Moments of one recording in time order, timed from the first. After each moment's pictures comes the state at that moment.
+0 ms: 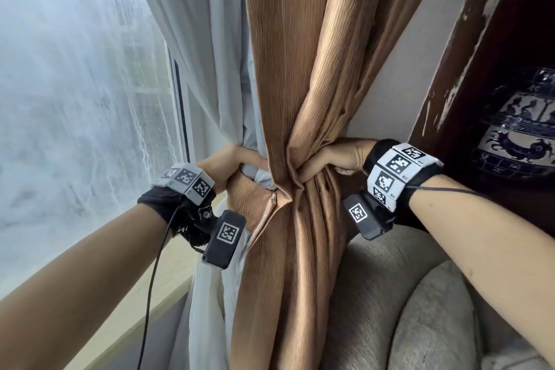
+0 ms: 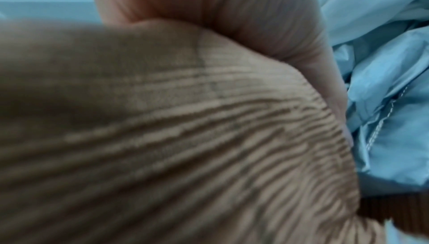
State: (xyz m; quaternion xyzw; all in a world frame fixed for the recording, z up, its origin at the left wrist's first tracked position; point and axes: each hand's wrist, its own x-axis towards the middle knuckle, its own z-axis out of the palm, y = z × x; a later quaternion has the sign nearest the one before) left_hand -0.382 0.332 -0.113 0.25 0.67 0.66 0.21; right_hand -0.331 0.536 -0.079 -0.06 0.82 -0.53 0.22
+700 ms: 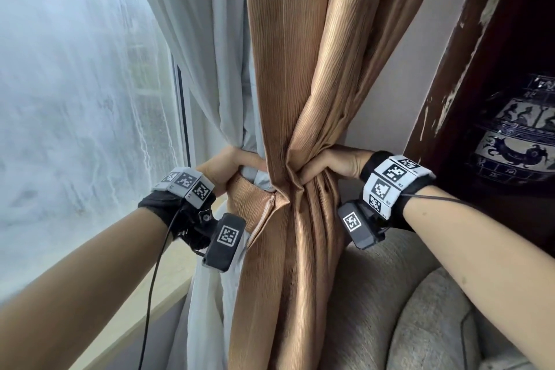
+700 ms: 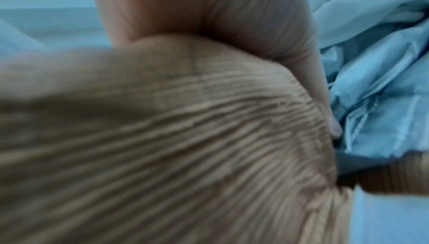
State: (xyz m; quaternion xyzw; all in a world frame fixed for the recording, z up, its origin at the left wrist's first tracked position) left_hand -0.383 0.330 -0.116 0.28 0.65 0.68 0.21; right_hand -0.335 0.534 -0.089 -0.09 0.83 -0.52 0.16
